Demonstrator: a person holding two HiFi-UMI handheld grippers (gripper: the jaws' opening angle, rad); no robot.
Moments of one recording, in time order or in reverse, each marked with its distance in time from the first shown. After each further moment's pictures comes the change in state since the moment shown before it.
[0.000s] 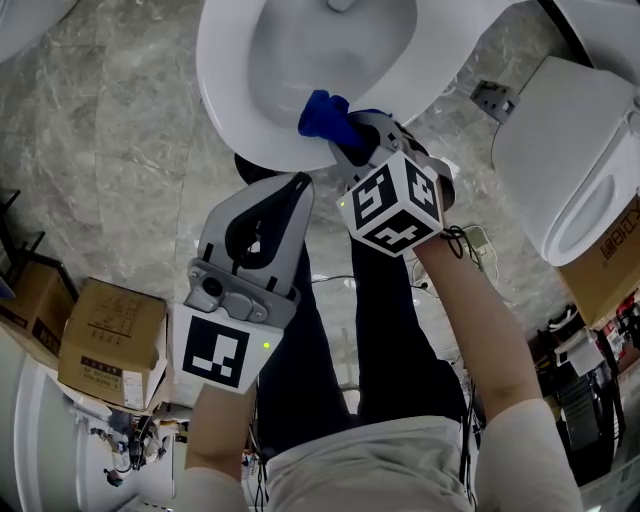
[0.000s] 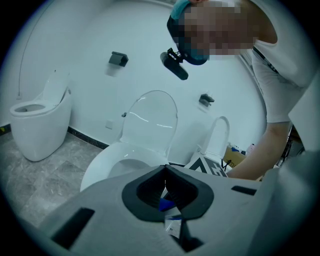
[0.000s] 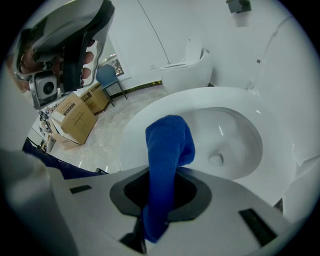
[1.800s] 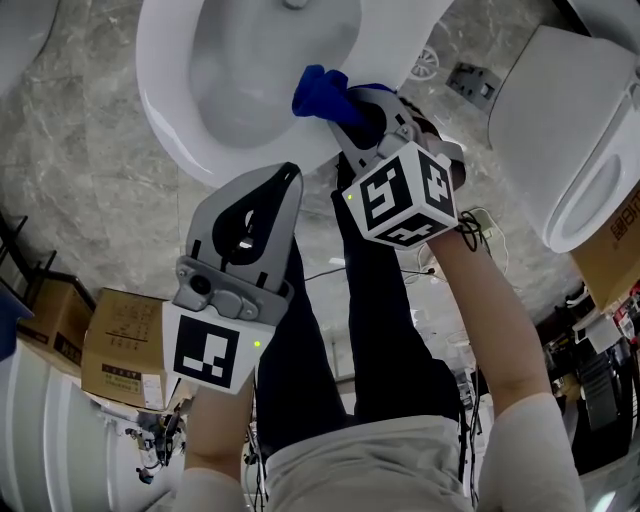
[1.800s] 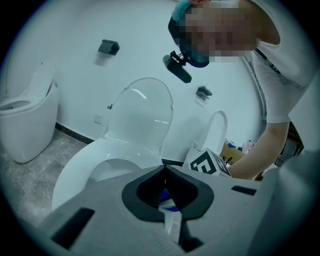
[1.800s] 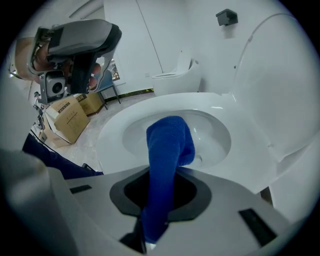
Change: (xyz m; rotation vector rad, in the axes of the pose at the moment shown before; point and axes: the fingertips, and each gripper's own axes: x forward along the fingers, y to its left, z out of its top) left arm 0.072 -0.021 0.002 0.018 0.060 -0.062; right arm -0.029 -0.075 -0.029 -0.018 -0.097 -0.096
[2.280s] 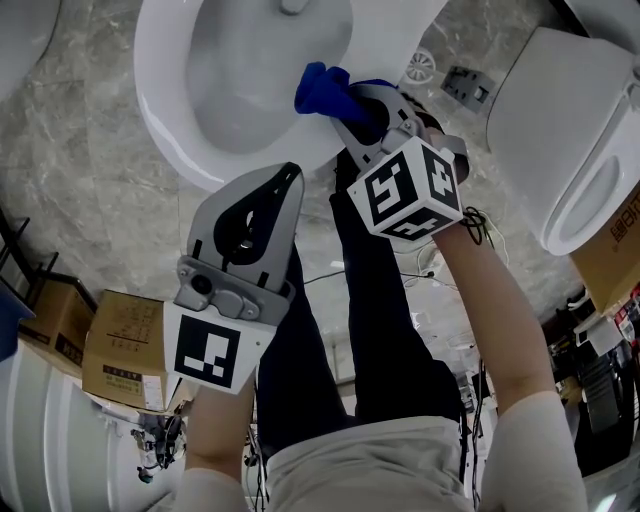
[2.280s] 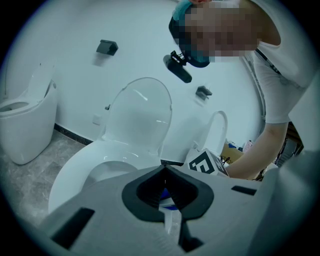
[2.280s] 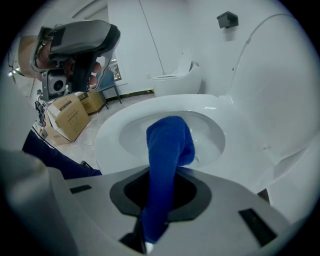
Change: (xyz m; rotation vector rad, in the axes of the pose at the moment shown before) left arm 0.010 -0.007 0.007 0.006 -0.004 0.000; right arm -0.006 -0.016 -0.004 -0.029 -0.018 0.000
